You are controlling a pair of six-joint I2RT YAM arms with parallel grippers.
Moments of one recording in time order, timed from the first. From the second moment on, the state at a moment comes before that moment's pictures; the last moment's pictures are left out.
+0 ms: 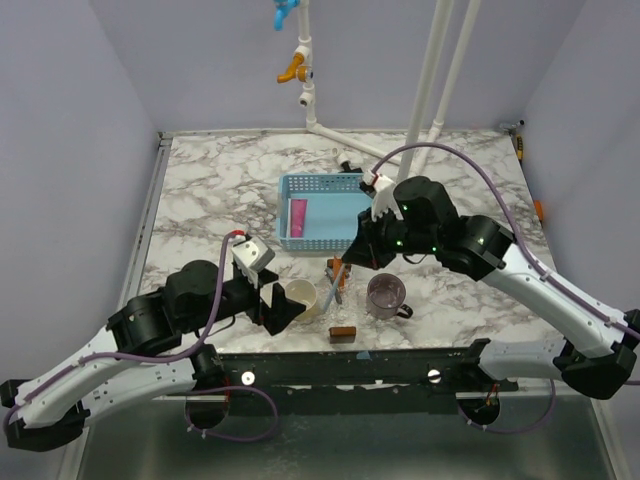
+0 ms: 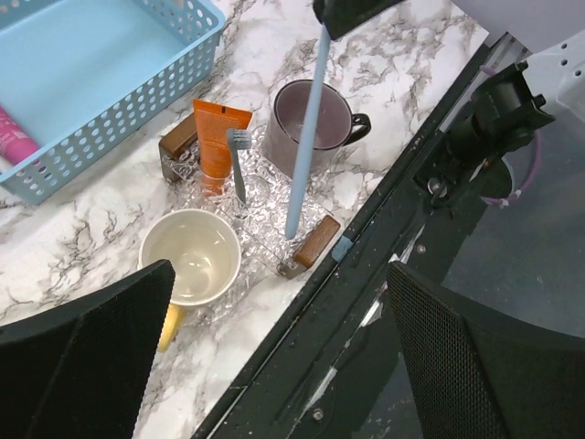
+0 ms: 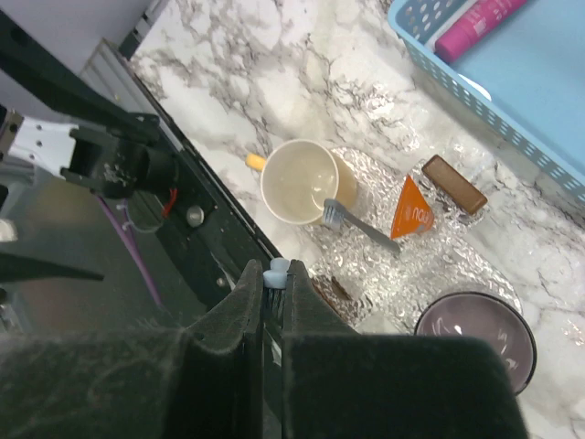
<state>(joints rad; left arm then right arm) -1.07 0.56 0.91 -0.70 -0.04 -0.30 0.89 1.22 1.38 -0.72 -0.21 0.36</state>
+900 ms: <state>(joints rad) -1.07 0.51 0.81 -0.63 -0.10 -0.34 1.02 1.08 1.14 -0.72 0.07 0.33</state>
